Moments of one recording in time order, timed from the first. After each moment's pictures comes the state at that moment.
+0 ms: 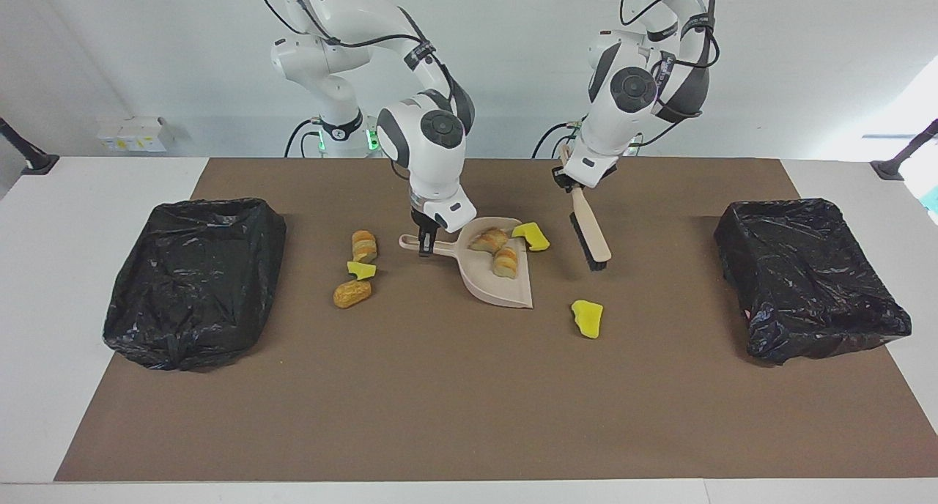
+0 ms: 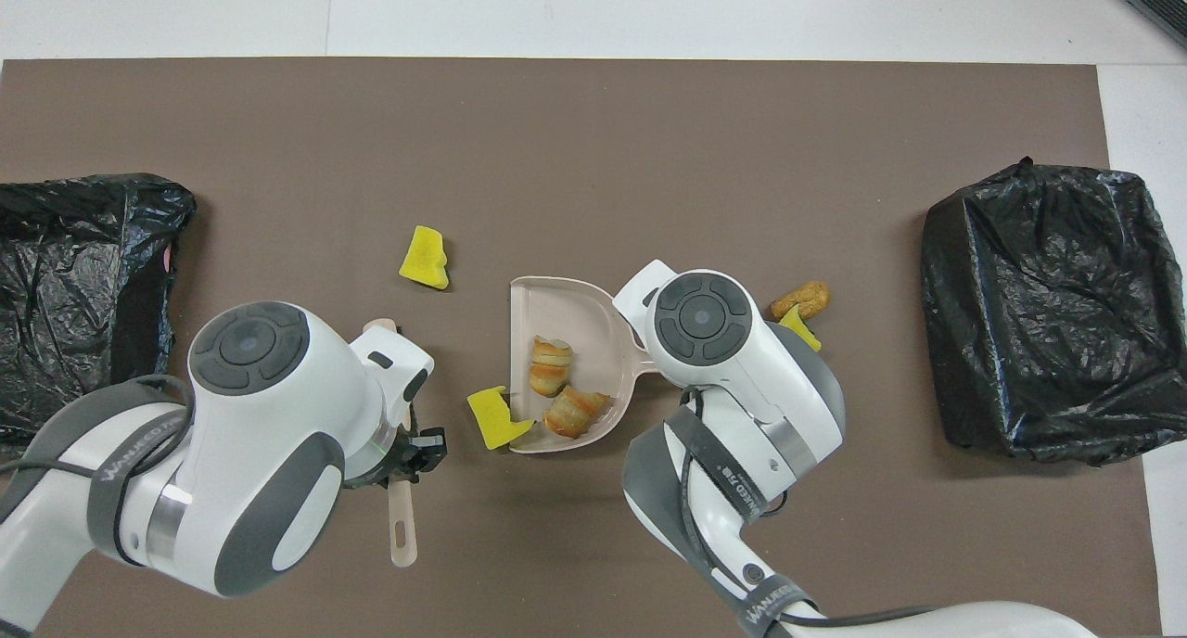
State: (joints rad) left arm -0.38 -0.15 -0.11 -2.23 -0.16 1.77 -0.58; right arm 0.36 0.23 0.17 -1.95 -0.18 2.08 -0.89
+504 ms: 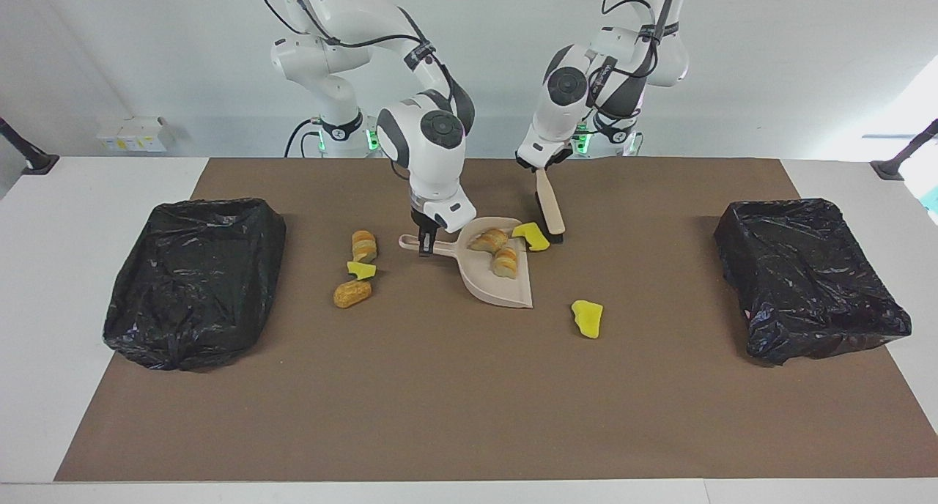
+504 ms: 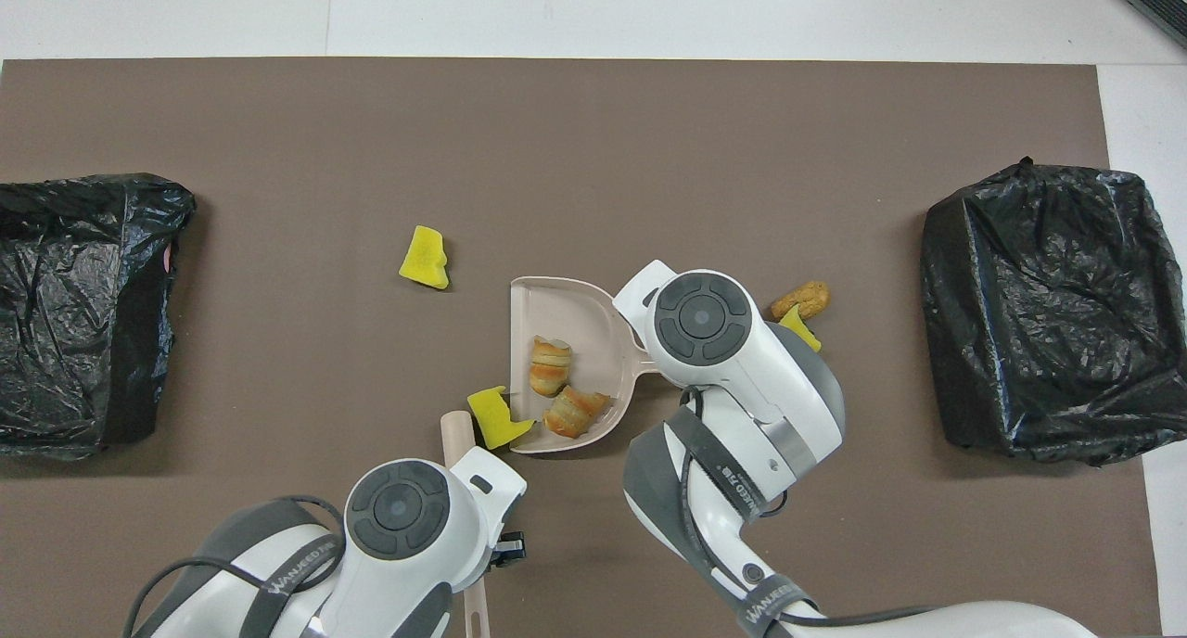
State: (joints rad) left arm -0.62 -0.21 -0.14 -2.47 -0.26 2.02 -0.69; right arm 0.36 0.23 0.17 -1.95 -0.18 2.08 -0.89
